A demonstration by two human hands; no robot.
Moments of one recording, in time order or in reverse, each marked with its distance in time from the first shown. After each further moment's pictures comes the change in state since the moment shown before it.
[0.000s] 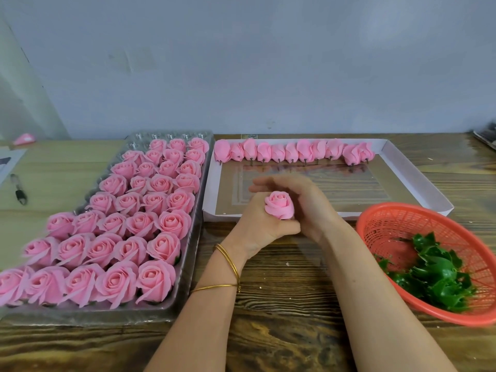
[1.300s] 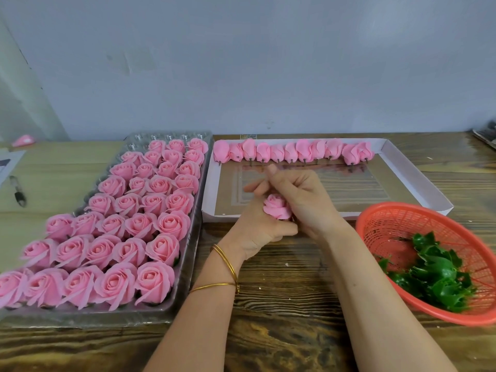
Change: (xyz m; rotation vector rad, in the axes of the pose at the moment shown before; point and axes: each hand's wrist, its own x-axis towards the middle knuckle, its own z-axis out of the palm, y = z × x) left_hand 0.003 -0.011 -0.005 -0.161 -0.074 -0.125; right_hand -0.008 -0.011 0.014 -0.098 -0.039 -0.325
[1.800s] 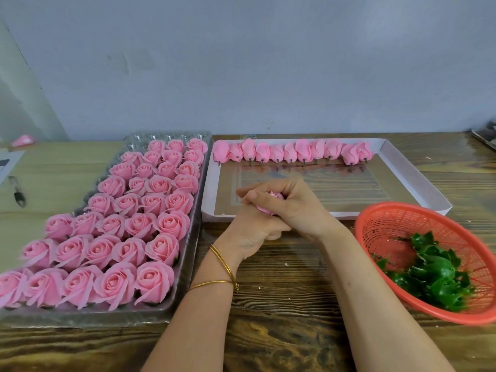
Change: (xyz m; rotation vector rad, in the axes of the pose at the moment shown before) left_hand 0.005 -0.008 -0.003 -0.082 0.034 -0.024; right_hand 0.001 0.010 -0.004 -0.169 -0.160 0.034
